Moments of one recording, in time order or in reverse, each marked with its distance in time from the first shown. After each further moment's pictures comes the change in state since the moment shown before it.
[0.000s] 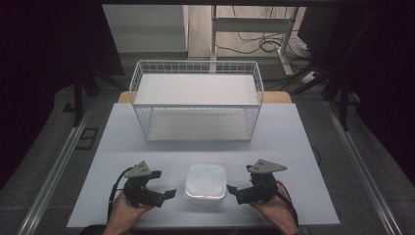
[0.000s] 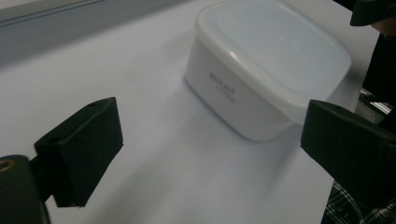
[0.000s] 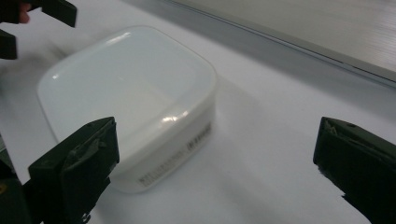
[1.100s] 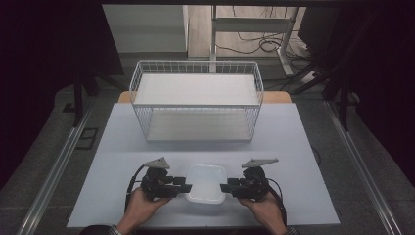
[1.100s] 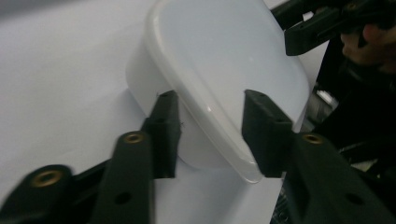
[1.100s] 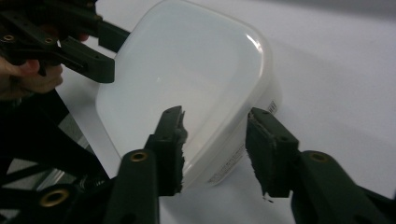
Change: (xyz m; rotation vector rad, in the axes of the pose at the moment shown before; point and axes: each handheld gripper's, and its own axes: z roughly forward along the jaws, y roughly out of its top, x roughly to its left) left arm -0.012 0.024 0.025 0.063 -0.146 -0.114; right arm 0.009 0.009 0.009 0.138 0.163 0.250
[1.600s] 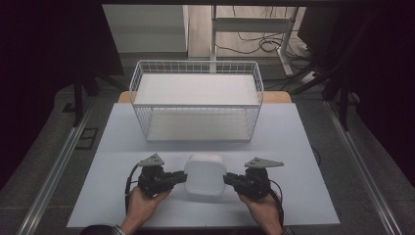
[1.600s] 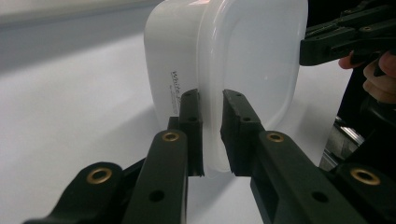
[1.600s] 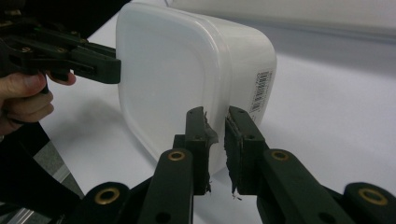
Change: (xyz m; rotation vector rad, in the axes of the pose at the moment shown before) left arm -0.003 0.006 -0.008 -0.110 0.102 -0.005; right arm 0.009 0.004 -0.007 -0.146 -0.077 -0.029
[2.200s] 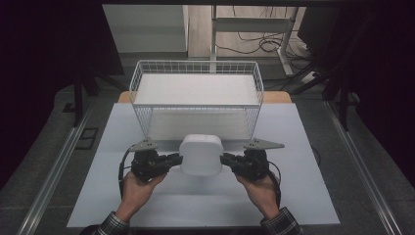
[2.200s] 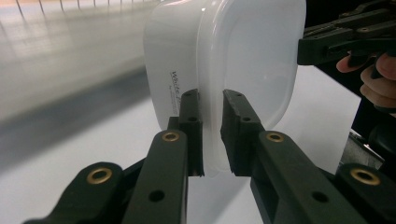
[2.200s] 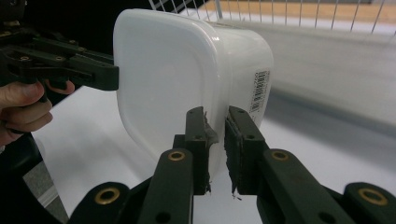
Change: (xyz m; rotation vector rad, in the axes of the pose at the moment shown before) left arm 0.001 0.048 -0.027 -0.083 0.063 0.054; right arm 0.002 0.053 -0.002 -0.098 0.016 -0.070
